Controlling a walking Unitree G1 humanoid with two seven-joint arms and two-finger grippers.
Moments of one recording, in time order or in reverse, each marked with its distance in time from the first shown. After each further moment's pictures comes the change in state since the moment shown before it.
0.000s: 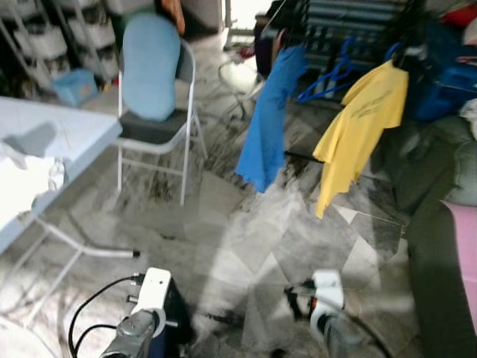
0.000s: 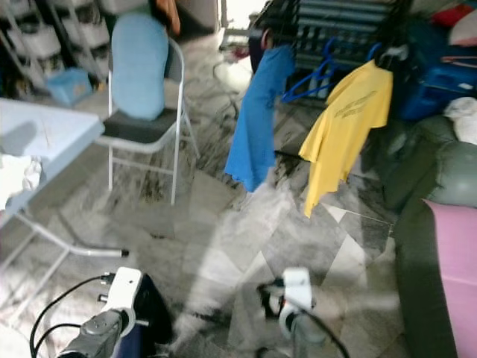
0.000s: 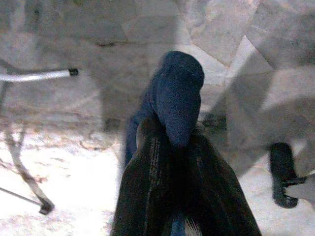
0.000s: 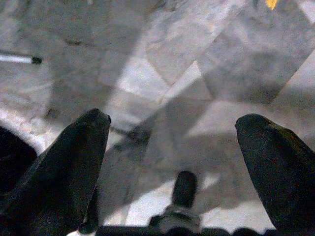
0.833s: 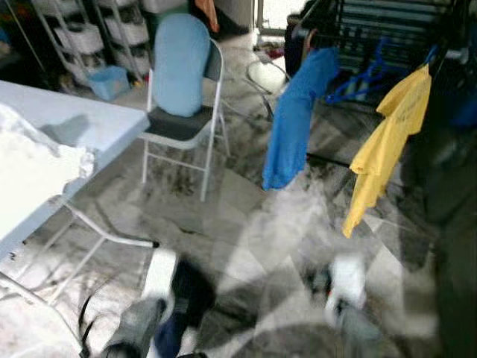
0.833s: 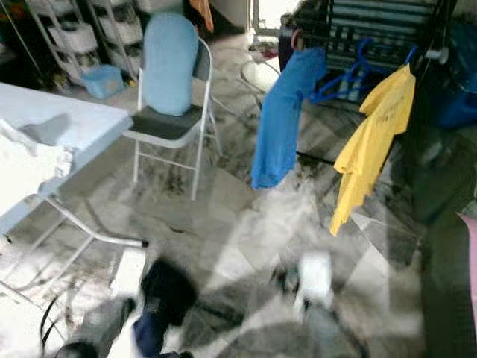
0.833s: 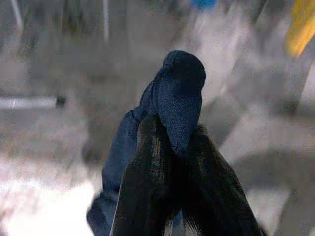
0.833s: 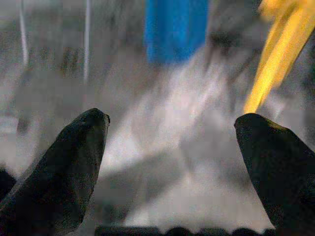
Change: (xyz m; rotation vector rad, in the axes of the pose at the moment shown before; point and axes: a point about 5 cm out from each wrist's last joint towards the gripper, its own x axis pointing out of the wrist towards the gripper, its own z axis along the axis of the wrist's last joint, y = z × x) left arm 0.006 -0.009 0.044 -0.089 -0.218 -0.145; right arm -0.007 -0.034 0.069 -0.034 -0.399 -0.130
